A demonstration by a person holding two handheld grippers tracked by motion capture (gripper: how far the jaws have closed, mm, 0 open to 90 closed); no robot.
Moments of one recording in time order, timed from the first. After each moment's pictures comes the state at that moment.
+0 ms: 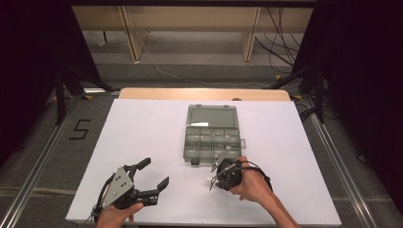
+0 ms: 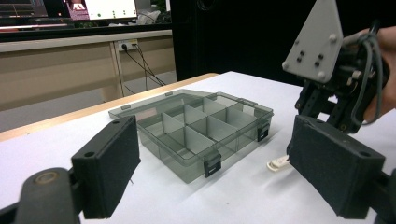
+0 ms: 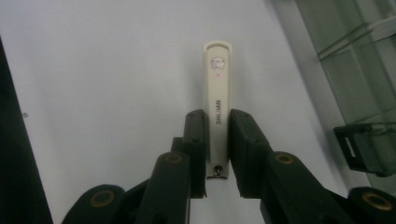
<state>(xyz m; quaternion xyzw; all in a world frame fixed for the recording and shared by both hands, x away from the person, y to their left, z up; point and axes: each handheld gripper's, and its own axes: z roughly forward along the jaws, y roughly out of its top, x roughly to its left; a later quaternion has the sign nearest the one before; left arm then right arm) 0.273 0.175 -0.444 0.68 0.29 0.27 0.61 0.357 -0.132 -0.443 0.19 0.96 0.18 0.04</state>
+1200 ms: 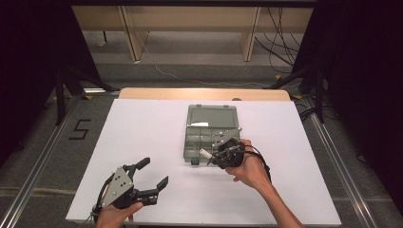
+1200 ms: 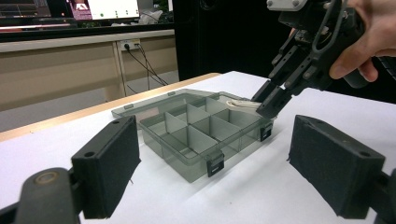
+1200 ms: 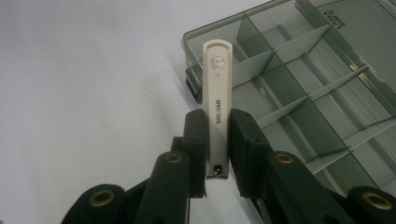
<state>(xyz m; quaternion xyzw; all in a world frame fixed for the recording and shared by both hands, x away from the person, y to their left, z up) 0.274 0.177 -0.444 0.68 0.29 0.27 0.61 0.387 -0.133 -0.409 0.24 0.91 0.31 0.11</state>
